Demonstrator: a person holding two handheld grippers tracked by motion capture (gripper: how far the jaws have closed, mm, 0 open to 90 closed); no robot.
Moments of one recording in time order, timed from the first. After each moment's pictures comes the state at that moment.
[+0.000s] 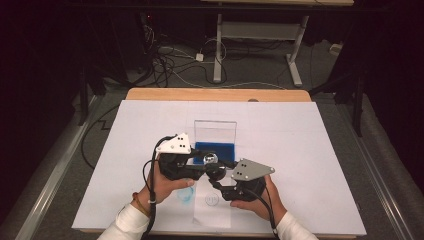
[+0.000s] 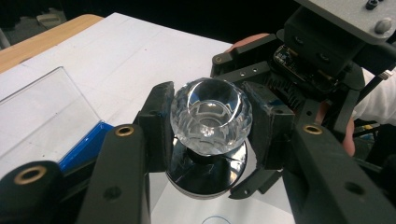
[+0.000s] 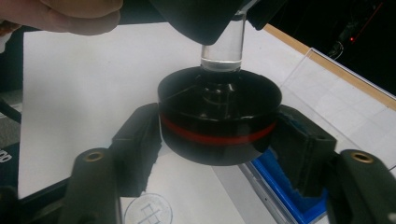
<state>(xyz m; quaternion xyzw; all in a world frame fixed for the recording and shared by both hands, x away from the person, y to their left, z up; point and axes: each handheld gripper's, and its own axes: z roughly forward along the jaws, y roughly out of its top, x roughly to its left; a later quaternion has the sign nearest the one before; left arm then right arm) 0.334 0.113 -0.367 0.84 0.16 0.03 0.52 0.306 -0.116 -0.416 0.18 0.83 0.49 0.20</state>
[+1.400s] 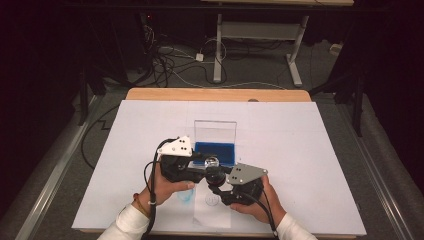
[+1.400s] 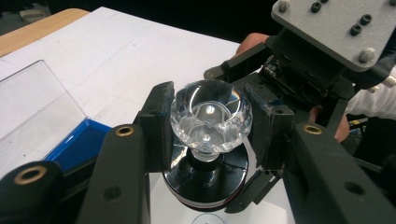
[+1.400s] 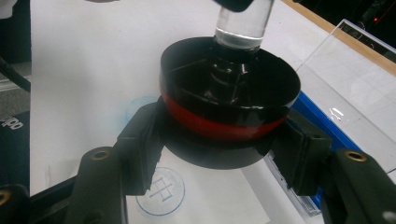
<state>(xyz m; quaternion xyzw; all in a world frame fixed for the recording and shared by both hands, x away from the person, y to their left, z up) 0.332 0.111 -0.372 0.84 0.15 0.02 0.52 0.303 -0.112 -0.424 0.17 0.86 0.45 0.18</state>
